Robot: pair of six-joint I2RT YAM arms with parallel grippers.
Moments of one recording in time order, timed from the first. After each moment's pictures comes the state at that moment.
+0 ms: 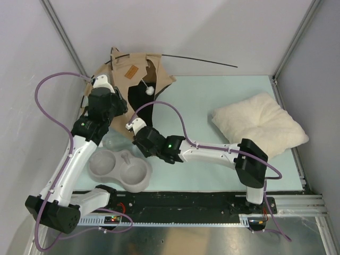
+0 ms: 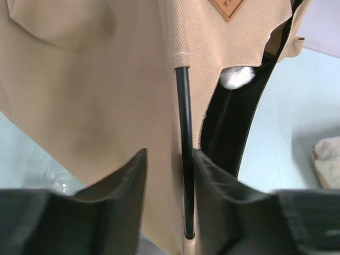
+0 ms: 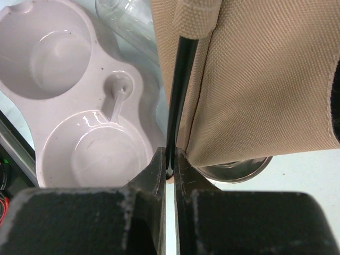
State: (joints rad) left arm -0.29 1.09 1.19 -0.53 -0.26 -0.41; right arm 1.22 1.87 1.51 -0.27 0.29 0.24
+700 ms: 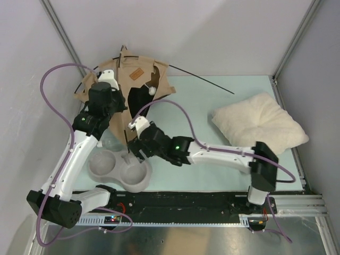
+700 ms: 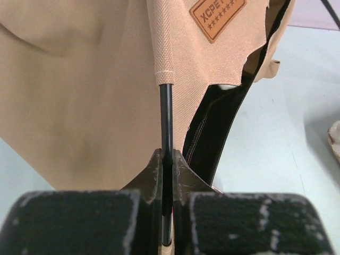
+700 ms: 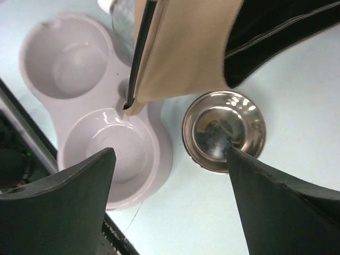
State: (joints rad) left arm -0.29 1.14 1.24 -0.53 -0.19 -0.26; right arm 1.25 1.80 1.49 -0.28 0.32 0.23
